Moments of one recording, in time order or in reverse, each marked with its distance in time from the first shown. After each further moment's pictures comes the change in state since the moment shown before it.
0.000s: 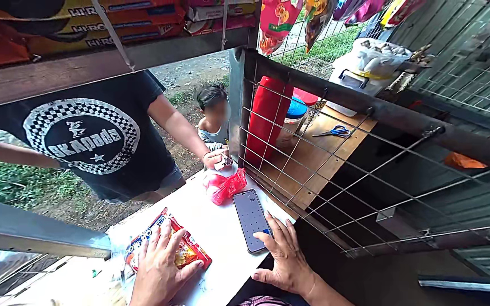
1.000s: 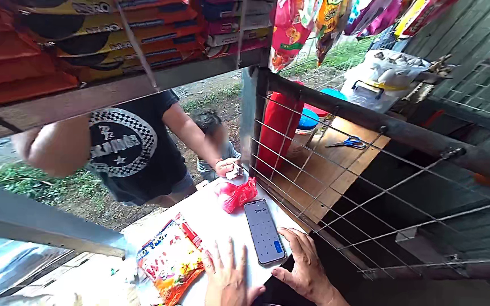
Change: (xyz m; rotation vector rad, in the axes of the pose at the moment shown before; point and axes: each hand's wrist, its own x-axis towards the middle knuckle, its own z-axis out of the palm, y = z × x) left_hand -0.012 0.114 0.033 0.206 -0.191 0.125; right_hand 0.009 0.015 -0.001 0.102 0.164 0.093
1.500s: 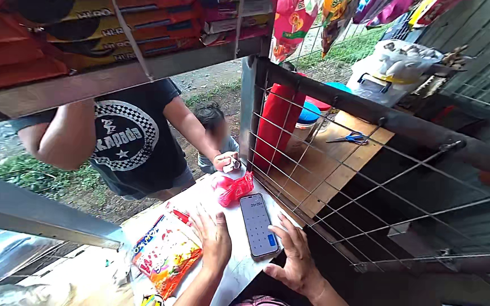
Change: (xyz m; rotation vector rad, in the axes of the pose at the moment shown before) left_hand 0.074 -0.001 -0.012 -0.882 0.449 -0.559; right_hand -0.001 -0.001 -0.006 0.084 -0.029 -0.015
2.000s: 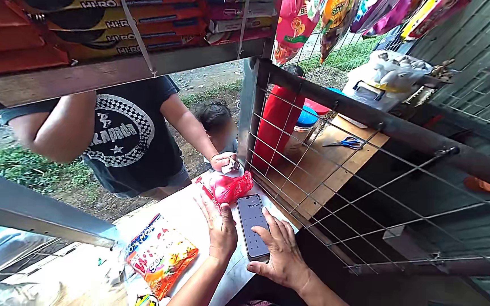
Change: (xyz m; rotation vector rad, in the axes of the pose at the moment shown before) left_hand 0.015 0.012 0.026 -0.319 0.058 0.140; right_hand 0.020 -0.011 0.011 -0.181 -0.206 -0.049
